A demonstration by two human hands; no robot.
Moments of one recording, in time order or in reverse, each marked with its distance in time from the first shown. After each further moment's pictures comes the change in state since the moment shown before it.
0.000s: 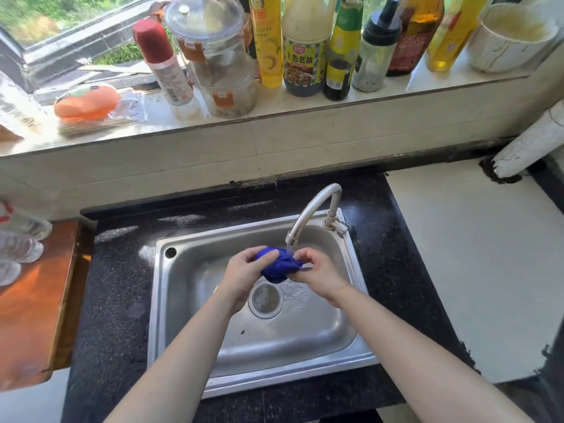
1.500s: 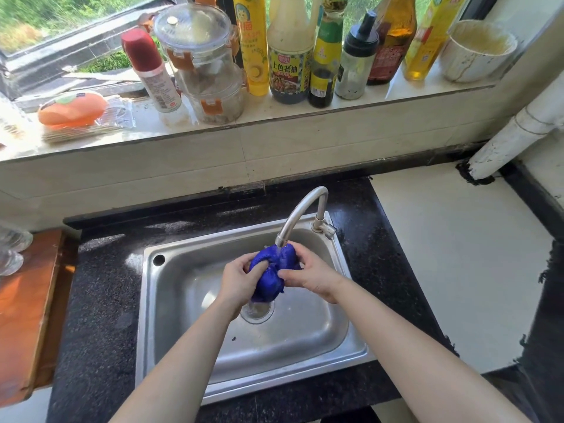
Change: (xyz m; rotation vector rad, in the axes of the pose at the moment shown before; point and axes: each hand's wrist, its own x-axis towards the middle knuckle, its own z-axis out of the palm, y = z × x) left_hand 0.000 -0.016 0.006 0.251 0.088 0.122; right_hand -0.008 -0.016 -0.010 0.114 -0.170 0.038
